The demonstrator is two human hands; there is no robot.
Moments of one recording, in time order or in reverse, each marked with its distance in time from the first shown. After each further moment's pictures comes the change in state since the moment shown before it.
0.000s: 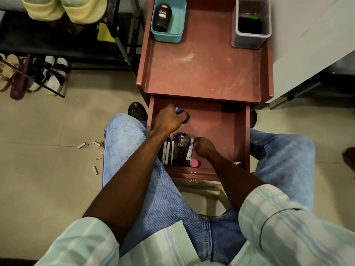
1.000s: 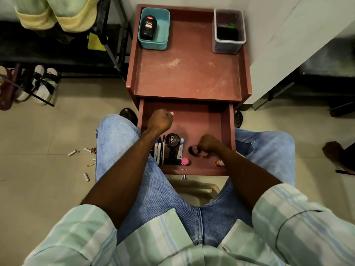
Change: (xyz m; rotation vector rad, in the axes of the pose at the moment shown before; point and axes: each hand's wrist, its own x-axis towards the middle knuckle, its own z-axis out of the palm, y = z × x) left_hand -0.001 -0.006 0.016 -0.074 -0.009 0.049; right_hand -0.029 0.040 -0.047 0.280 -0.150 0.183
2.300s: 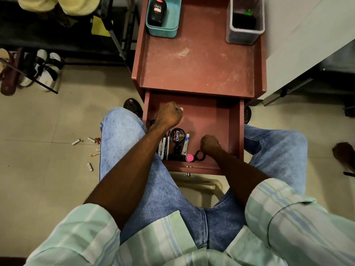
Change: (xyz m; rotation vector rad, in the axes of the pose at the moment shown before) left_hand 0.007 0.005 0.004 0.003 -0.041 0.023; right_hand 0.032 0.006 0.036 -0.375 0.015 0.010
